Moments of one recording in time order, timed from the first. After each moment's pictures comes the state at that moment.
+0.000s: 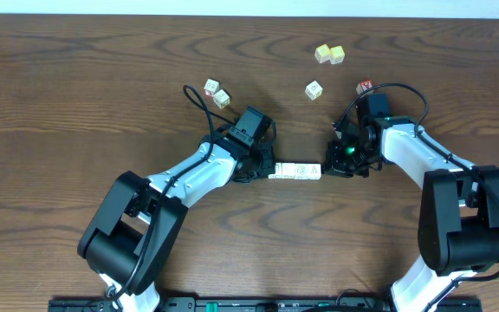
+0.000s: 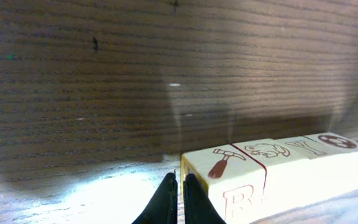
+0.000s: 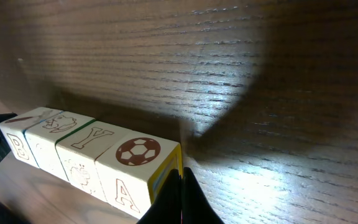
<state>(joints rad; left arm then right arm) -0.58 1.87 1.09 -0.40 0.24 -0.69 0.12 1.87 1.08 -0.70 -0.48 0.22</state>
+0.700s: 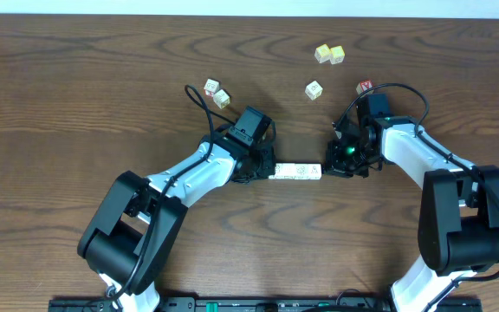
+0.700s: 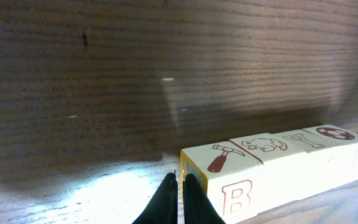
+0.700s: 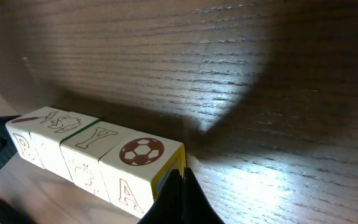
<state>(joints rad) -0.58 1.87 1.09 -0.40 0.26 -0.67 0.12 1.87 1.08 -0.70 -0.49 0.22</state>
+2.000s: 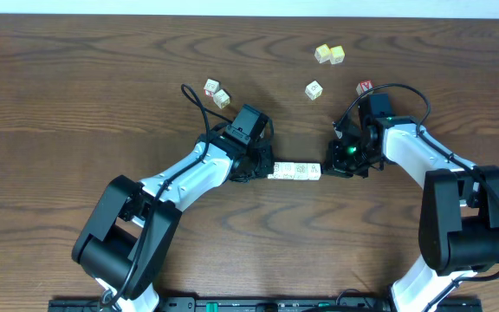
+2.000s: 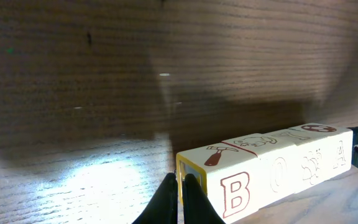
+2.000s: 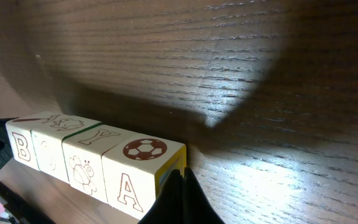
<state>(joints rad) -0.57 1.84 1.09 -0.42 0.28 -0.67 0.11 1.87 1.08 -0.70 -0.53 0.22</state>
